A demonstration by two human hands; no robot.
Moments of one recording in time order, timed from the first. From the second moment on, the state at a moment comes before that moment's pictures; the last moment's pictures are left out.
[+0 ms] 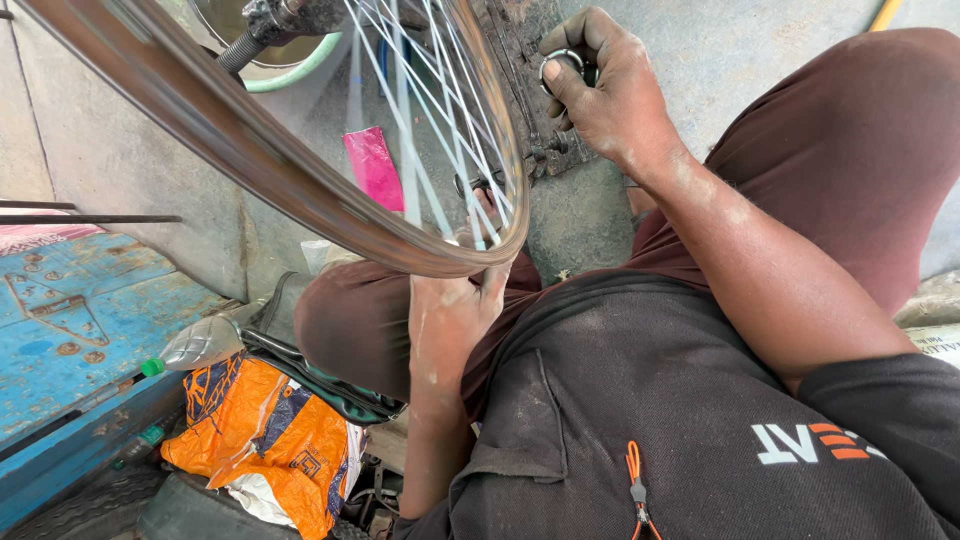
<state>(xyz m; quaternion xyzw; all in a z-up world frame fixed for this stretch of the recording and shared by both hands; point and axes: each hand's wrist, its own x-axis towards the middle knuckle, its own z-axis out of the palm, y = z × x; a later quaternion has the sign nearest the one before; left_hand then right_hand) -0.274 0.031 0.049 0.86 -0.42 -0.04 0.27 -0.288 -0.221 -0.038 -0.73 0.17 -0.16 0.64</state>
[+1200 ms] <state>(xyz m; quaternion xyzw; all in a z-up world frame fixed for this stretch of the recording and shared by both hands) -0.231 -0.011 -0.045 0.88 -0.26 -0.09 0.38 -0.281 -0.188 -0.053 -0.80 0.13 0.08 0.57</state>
